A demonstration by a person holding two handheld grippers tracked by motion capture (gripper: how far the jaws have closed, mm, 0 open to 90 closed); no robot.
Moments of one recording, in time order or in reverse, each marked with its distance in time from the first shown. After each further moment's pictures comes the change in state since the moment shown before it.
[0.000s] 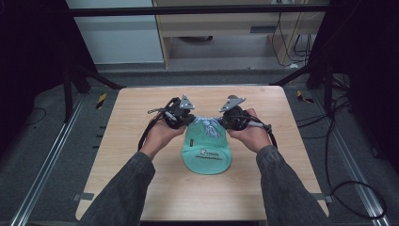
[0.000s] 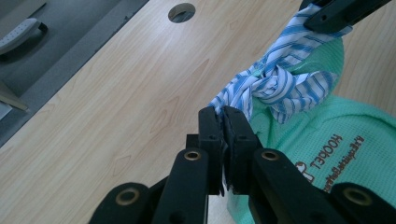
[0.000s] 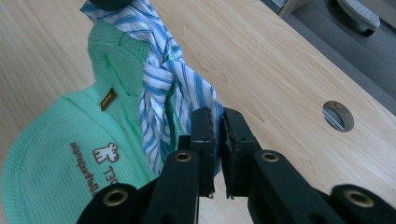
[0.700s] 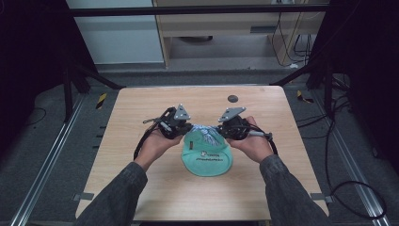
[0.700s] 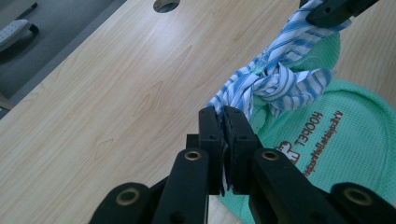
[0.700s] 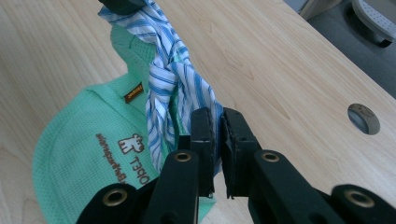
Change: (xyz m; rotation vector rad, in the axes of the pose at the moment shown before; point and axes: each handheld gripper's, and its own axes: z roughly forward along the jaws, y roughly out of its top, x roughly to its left) left arm -0.016 -0.023 -0.011 -0.016 -0.023 0.007; right arm 0.022 -0.013 -0.009 -0.024 0.048 -0.040
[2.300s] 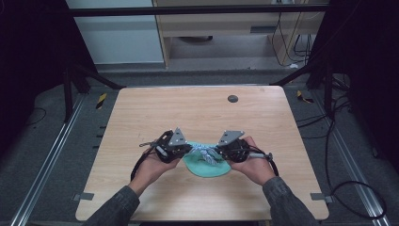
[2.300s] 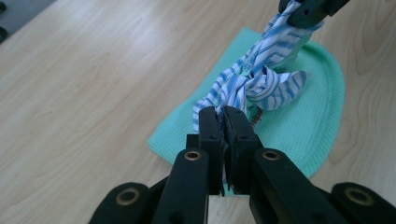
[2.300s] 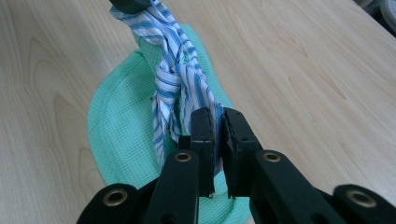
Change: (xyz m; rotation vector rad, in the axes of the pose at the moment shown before) left arm -0.048 -0.052 -0.002 -0.032 -0.082 0.019; right arm 0.047 -0.040 0.000 0.007 0.053 -0.069
